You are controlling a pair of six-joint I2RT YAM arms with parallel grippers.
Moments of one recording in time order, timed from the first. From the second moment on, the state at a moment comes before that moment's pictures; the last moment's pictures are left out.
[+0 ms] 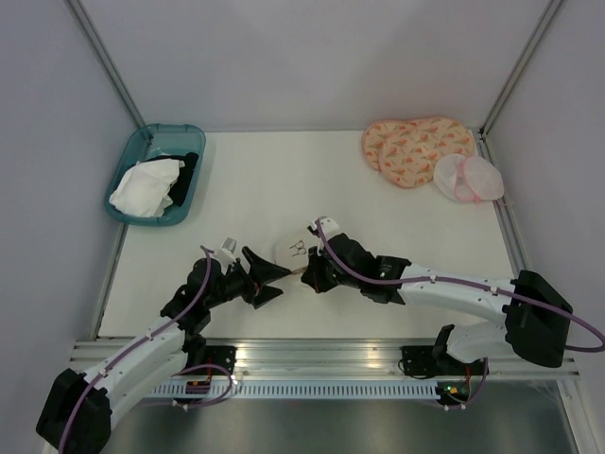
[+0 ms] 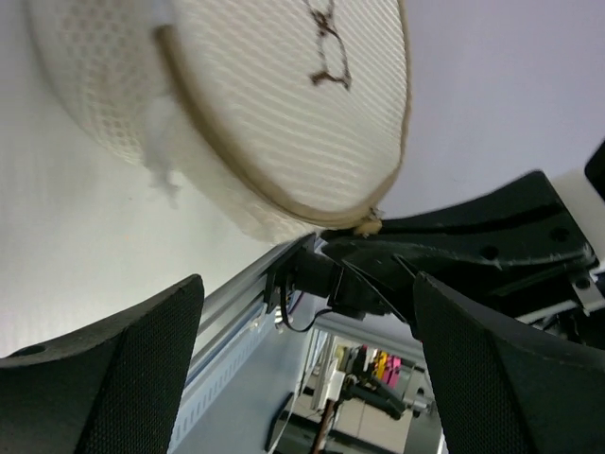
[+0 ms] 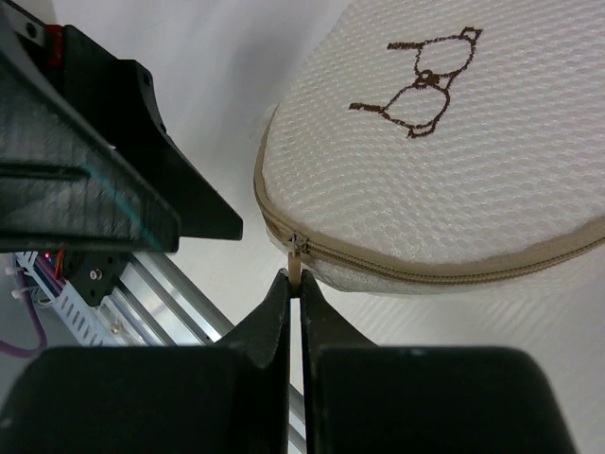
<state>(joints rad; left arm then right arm) -0.53 0.68 0.14 0.20 0.44 -1.39 1.05 1.34 0.80 -0.10 0.05 0.58</state>
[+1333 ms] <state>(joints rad) -0.47 1.27 0.42 0.54 0.48 -1.31 1.15 1.28 0.84 -0.42 0.42 0.58</state>
